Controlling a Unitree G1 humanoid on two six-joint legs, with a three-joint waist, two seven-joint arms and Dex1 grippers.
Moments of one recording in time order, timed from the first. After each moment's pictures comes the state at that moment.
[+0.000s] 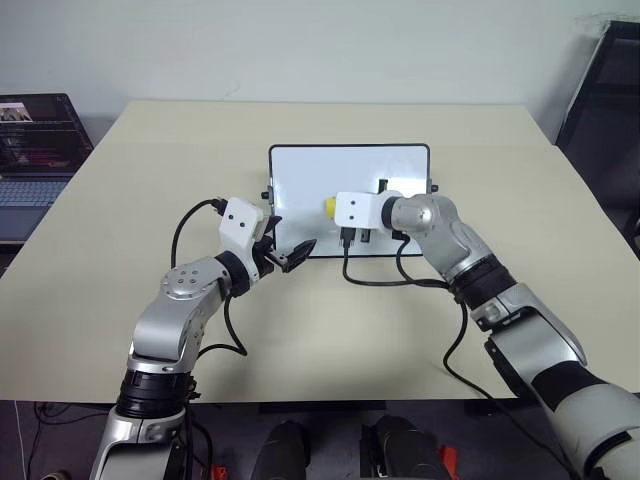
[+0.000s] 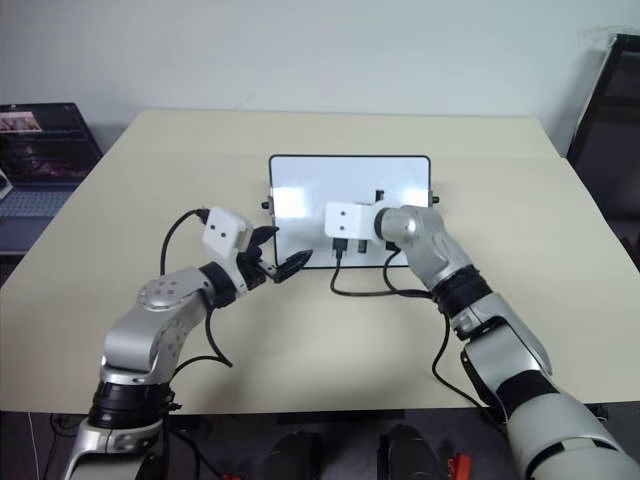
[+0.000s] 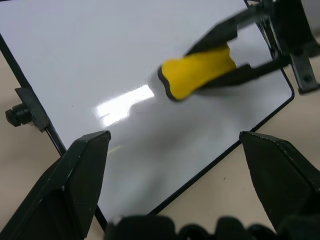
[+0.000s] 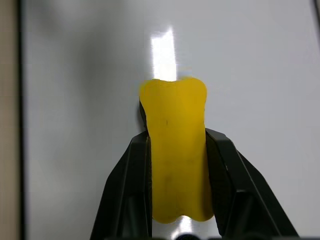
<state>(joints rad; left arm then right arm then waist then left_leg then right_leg) -0.38 0.45 0.03 -0.20 -0.31 0.58 -0.56 -1.00 -0.29 0.47 0.53 -0.49 0.06 0.70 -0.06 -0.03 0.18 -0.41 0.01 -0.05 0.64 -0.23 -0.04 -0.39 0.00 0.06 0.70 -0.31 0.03</state>
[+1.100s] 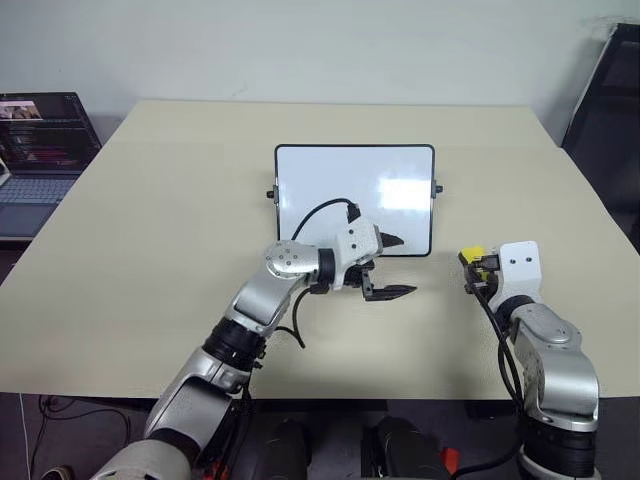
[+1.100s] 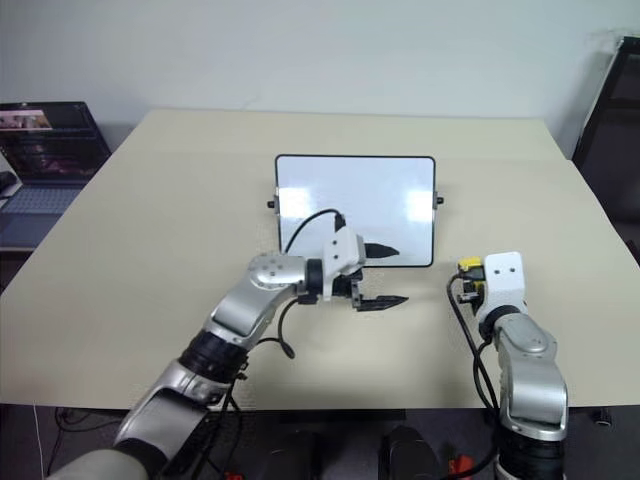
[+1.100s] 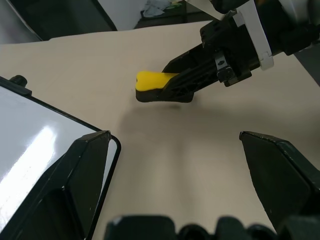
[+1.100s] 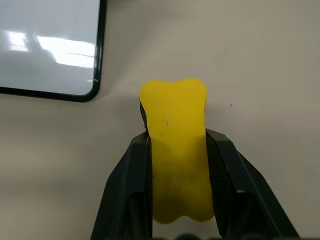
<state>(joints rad) -0.71 0.27 -0.38 0.23 -0.14 0.15 -0.98 -0.18 -0.15 -0.23 -0.45 -0.12 0.91 0.30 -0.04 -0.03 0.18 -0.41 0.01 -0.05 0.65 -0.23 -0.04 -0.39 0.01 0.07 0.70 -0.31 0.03</state>
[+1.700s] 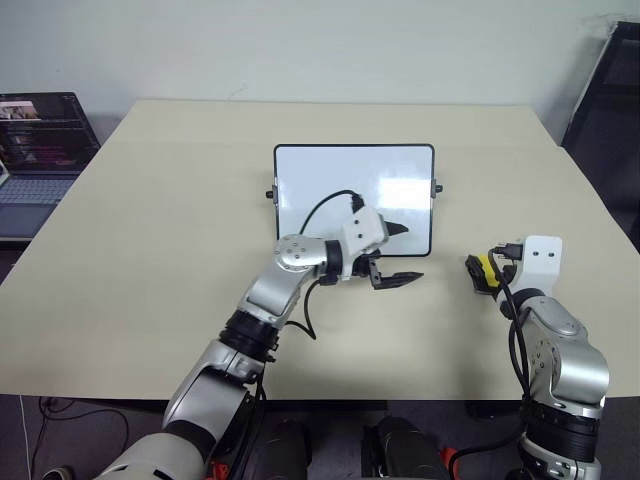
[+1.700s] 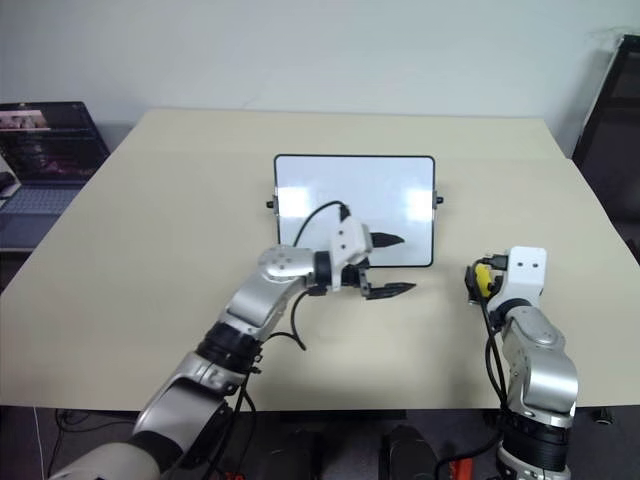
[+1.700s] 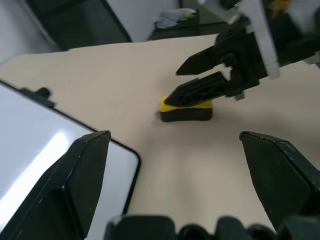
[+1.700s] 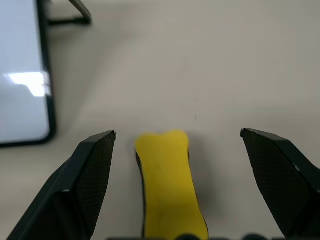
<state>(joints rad) -0.64 0.26 -0.26 0.16 -0.14 0.17 -0.89 -0.22 -0.17 -0.29 -0.44 0.06 0.81 0.22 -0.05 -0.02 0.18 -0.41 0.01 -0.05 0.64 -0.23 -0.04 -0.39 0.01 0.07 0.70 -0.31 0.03</state>
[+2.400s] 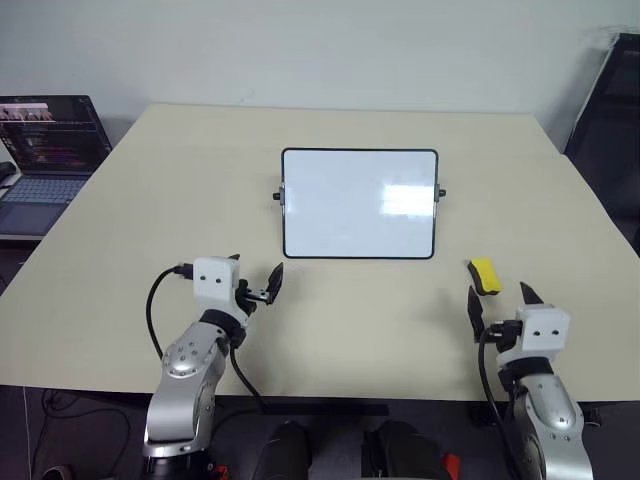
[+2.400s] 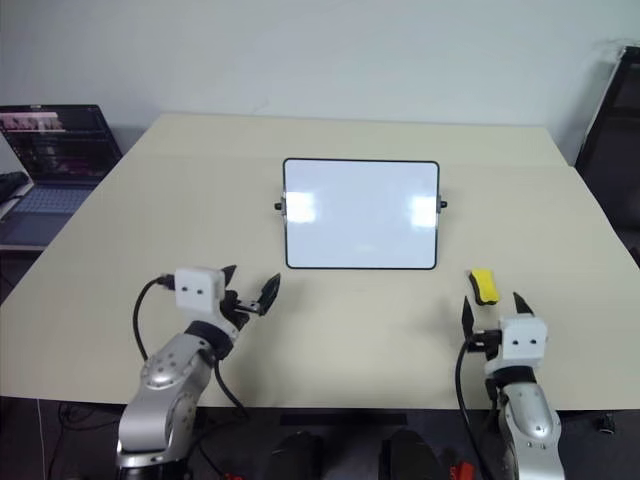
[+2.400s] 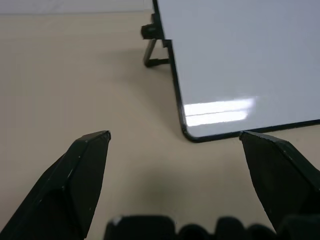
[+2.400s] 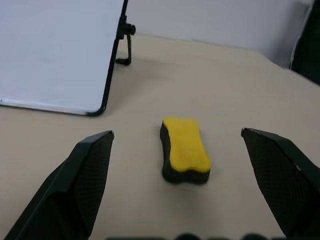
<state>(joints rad) 0.03 0.18 0.14 -0.36 -0.13 0.34 -0.25 0.28 -0.11 -0.18 -0.25 0.06 -0.12 0.19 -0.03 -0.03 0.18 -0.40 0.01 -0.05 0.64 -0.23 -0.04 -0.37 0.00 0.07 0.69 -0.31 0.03</state>
